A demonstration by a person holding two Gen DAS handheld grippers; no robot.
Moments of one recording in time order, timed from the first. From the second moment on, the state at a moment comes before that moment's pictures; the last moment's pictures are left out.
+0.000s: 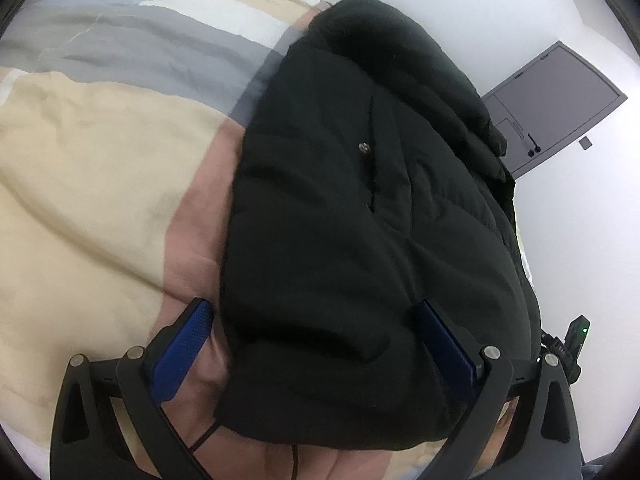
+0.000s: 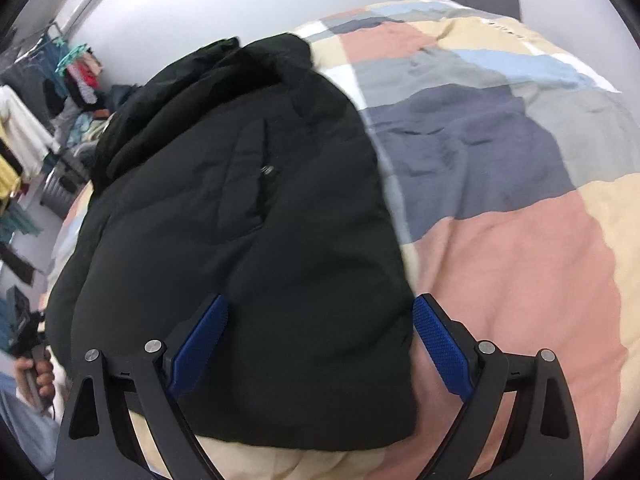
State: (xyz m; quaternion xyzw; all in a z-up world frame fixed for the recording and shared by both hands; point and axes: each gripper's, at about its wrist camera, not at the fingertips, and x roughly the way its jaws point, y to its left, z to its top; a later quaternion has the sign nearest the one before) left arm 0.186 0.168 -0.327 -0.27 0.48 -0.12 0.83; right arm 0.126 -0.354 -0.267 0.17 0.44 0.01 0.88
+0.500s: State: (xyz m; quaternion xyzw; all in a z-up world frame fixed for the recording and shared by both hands) left arm 0.186 0.141 -0.317 -0.28 0.50 -0.15 0.81; right arm 0.129 -0.345 -0.288 0.20 0.49 0.05 0.84
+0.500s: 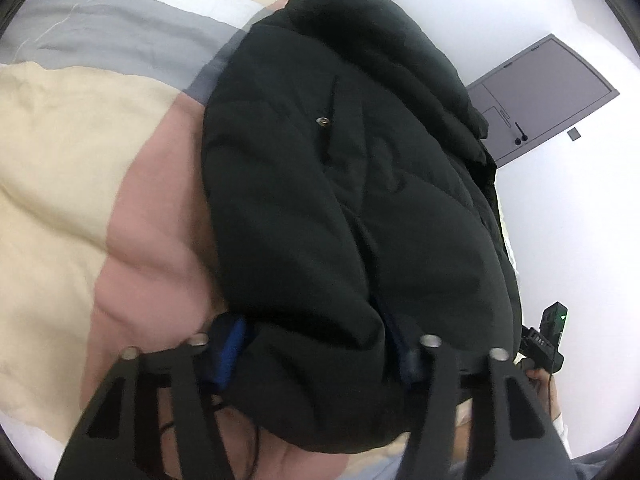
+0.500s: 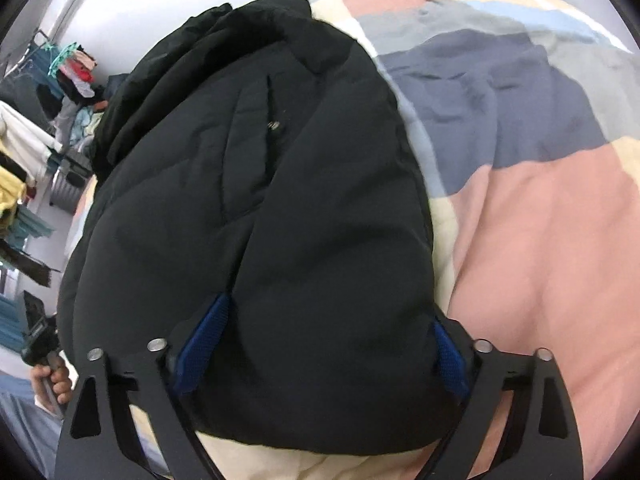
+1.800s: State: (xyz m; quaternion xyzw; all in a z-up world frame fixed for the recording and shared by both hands) left arm 0.104 0.202 0.019 -0.30 0.30 -0.22 0.88; right arm 0.029 -0.327 0.038 0.17 0.24 0.19 0.94
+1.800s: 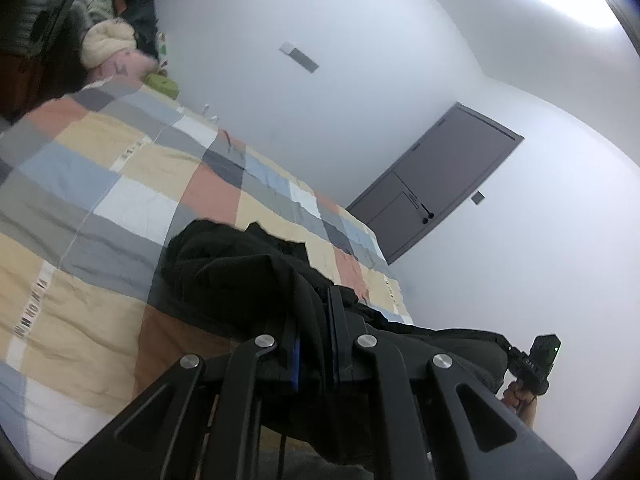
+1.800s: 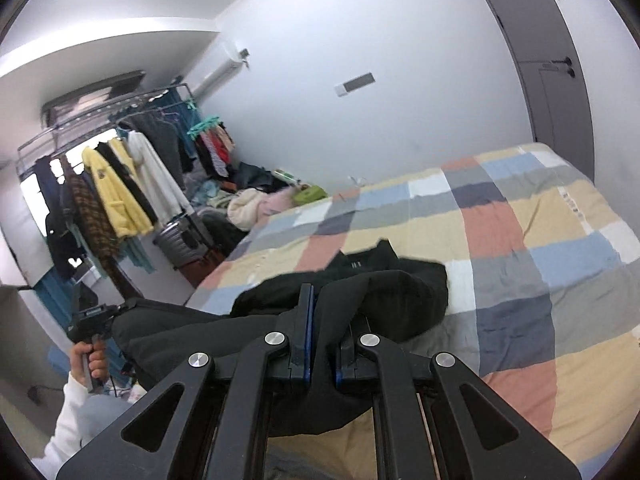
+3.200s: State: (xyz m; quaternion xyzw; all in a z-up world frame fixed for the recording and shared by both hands) left arm 0.454 0.150 -0.144 -0.24 0.54 0.03 0.80; right arm 0.384 -0.384 -0.146 0.32 0.47 0.00 0.82
